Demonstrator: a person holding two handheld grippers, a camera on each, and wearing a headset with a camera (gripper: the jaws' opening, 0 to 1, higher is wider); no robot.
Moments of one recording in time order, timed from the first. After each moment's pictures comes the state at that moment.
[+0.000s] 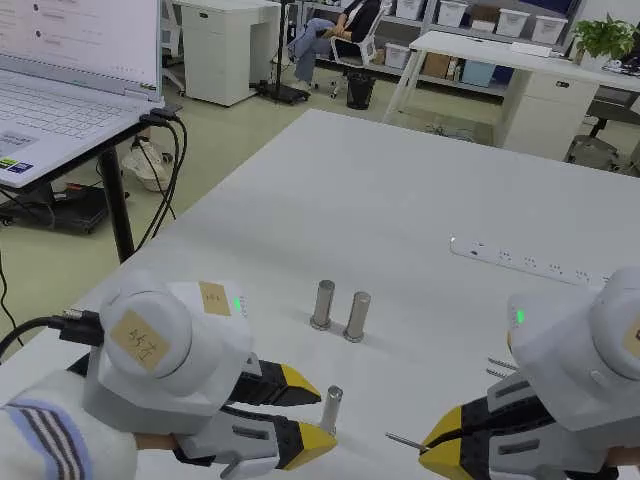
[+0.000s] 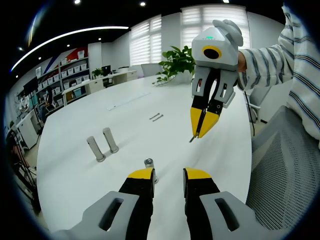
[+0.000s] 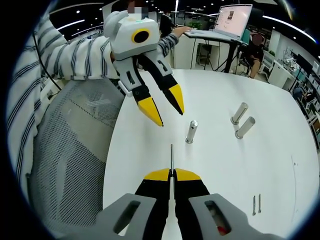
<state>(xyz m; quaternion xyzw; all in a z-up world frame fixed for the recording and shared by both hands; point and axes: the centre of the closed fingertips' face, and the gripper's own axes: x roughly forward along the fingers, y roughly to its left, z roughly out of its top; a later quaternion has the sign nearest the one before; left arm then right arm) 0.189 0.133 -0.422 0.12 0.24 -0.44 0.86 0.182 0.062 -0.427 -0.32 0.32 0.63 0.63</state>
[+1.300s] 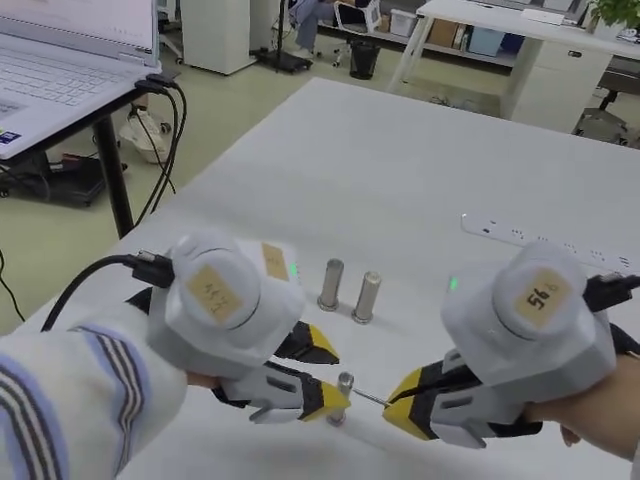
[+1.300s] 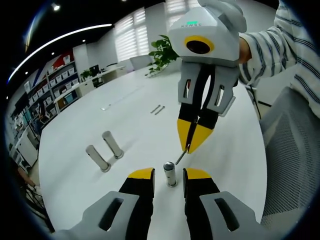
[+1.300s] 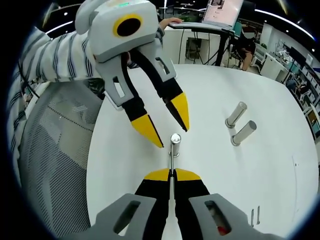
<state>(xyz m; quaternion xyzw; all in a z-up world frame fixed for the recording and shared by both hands) 0.223 0.135 -0.438 0.19 0.26 -0.47 0.82 0.213 0.102 -0.451 -0.32 0.34 0.59 0.66</state>
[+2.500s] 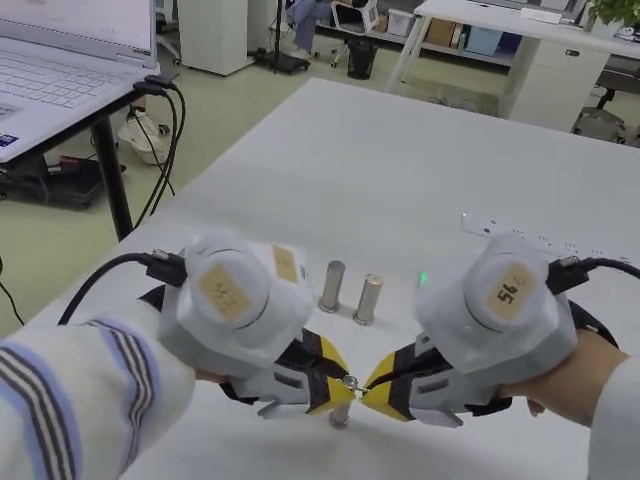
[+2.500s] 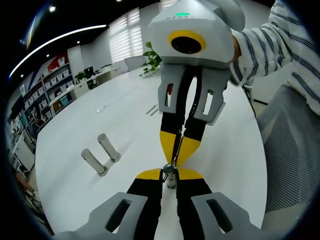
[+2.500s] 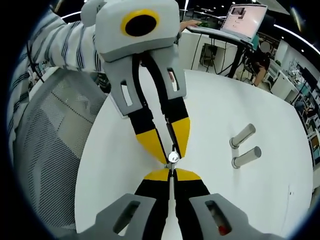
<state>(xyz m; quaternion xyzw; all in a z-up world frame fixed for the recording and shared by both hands) 0.227 0.128 -0.444 0.20 0.25 -0.49 0.81 0.220 0.128 -0.454 -0.37 0.28 0.64 0.61</state>
